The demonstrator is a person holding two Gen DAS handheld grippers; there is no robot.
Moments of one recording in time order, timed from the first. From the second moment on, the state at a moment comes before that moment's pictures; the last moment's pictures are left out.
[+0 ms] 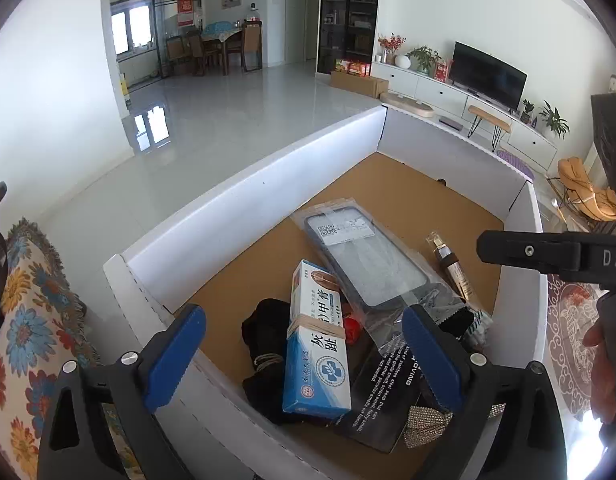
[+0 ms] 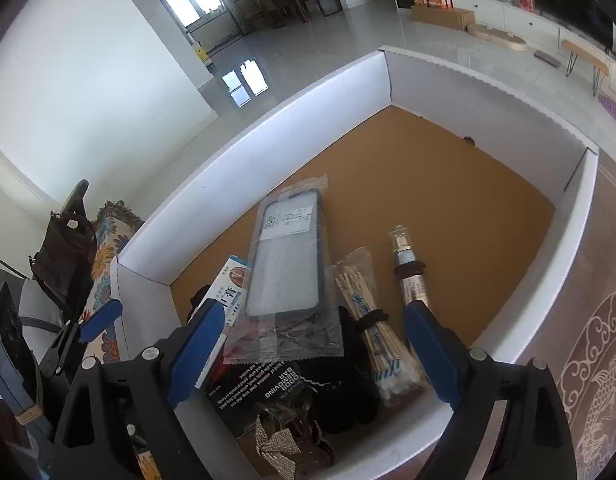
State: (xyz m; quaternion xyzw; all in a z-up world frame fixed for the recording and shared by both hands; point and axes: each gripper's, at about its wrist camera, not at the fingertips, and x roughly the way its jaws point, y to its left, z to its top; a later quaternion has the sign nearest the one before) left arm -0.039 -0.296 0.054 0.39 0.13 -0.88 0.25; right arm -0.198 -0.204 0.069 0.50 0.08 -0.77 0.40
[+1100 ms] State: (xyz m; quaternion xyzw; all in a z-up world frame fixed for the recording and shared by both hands) left arm -0.023 -0.274 0.072 0.39 0.15 -0.87 0.28; right arm -0.162 -0.183 0.091 0.43 0.18 -0.81 0.36
